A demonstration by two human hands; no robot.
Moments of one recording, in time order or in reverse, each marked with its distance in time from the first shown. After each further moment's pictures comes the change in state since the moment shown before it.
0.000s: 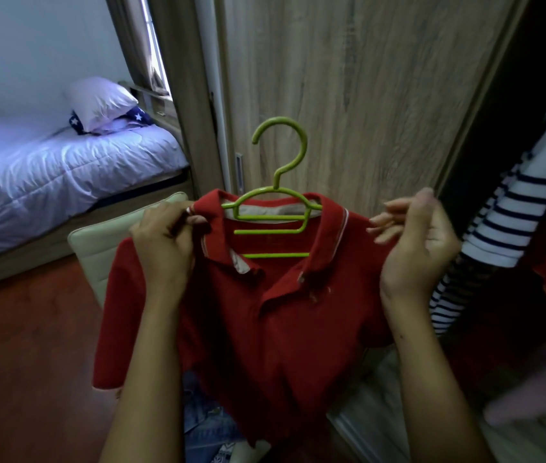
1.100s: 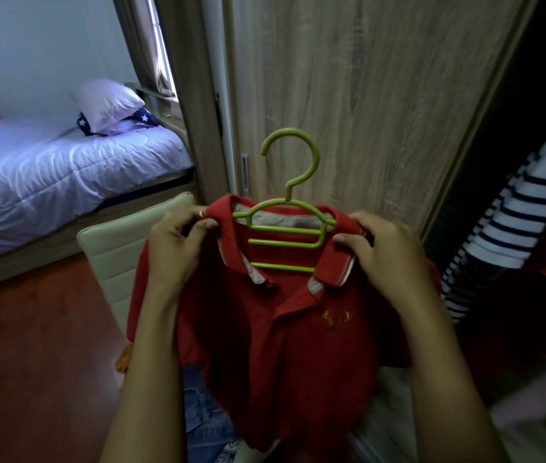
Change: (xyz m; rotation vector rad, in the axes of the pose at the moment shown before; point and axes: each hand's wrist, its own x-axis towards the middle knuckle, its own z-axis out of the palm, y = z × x) left_hand 0.000 -0.006 -0.001 -0.254 -0.192 -0.132; right_hand 0.009 0.008 -0.008 -0.785 -0.683 -0.175
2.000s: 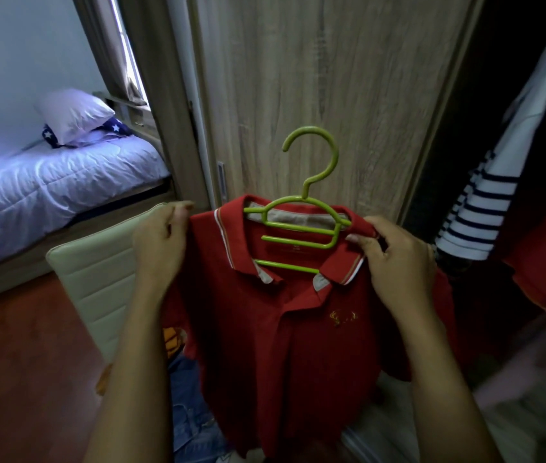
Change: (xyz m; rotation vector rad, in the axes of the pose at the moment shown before) left_hand 0.022 -0.005 0.014 0.198 -0.044 -0.066; right_hand -0.019 0.016 -0.014 -0.023 0.295 0.124
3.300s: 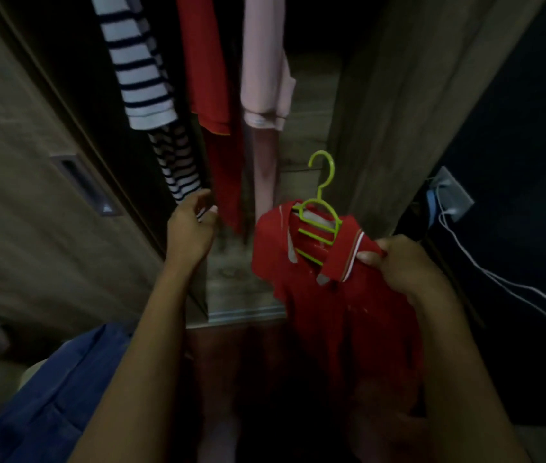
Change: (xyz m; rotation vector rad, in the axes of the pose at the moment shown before) left_hand -0.215 0.177 0.241 -0.407 -0.953 0.218; right_hand -0.252 0.109 -0.234 -0.242 -0.115 1.224
